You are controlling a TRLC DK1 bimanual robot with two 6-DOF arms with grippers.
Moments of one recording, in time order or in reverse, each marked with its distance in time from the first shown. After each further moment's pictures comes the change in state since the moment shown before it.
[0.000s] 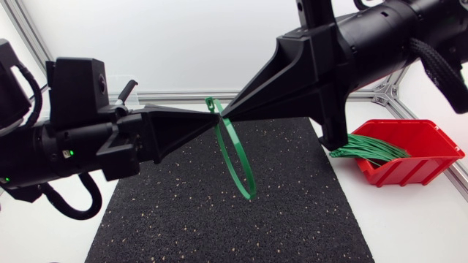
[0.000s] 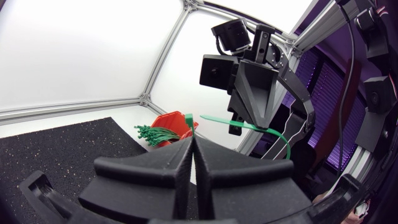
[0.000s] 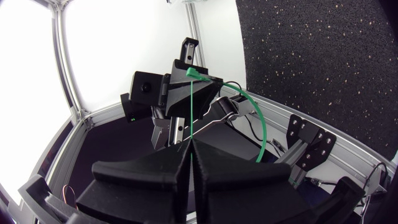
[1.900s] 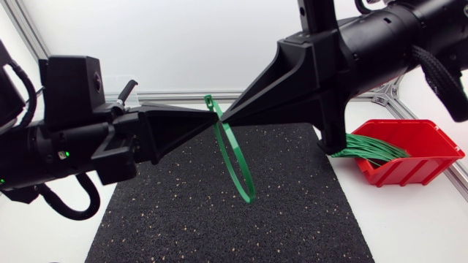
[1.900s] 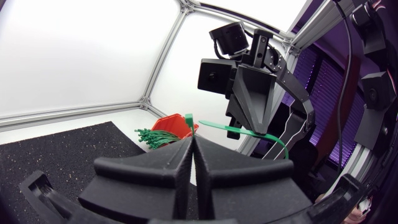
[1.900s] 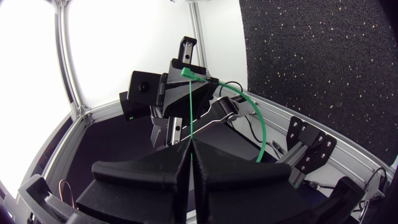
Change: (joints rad) left arm -0.006 -0.016 0.002 -0.003 -0.008 0.022; right arm 0.006 -0.024 -0.037 0.043 0.000 0.000
